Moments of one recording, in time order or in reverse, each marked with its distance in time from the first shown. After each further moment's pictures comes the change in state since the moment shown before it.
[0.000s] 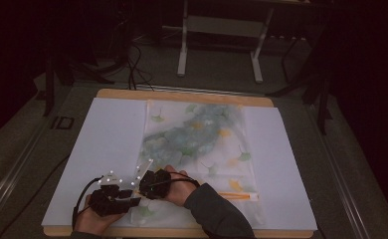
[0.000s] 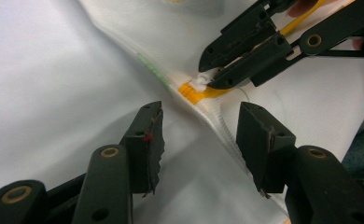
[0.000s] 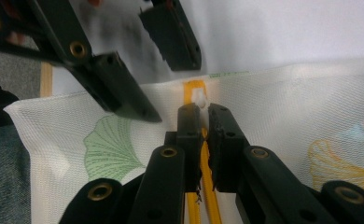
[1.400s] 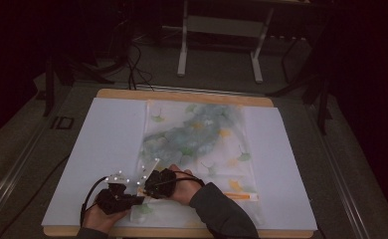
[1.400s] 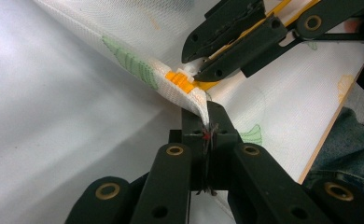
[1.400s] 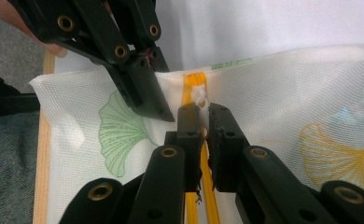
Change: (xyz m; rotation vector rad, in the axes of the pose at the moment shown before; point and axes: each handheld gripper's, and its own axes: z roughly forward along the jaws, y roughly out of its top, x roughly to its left) left arm -0.002 0.006 0.015 0.031 -0.094 0.015; right arm -0.004 -0.012 -0.007 -0.017 0.013 -0.008
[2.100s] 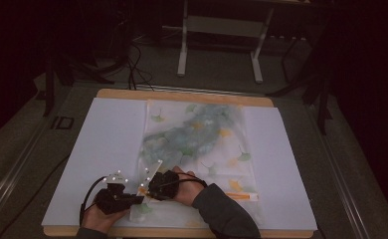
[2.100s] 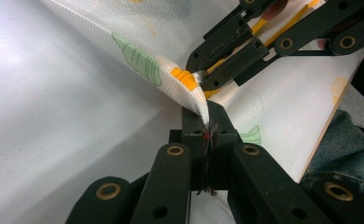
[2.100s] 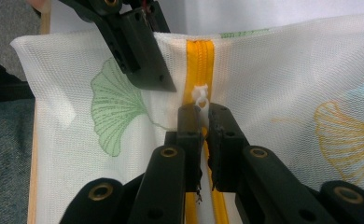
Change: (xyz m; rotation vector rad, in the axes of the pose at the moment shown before) left arm 0.001 -0.001 -0.003 -0.020 -0.011 0.004; right arm -0.001 -0.012 0.005 0.025 0.017 0.004
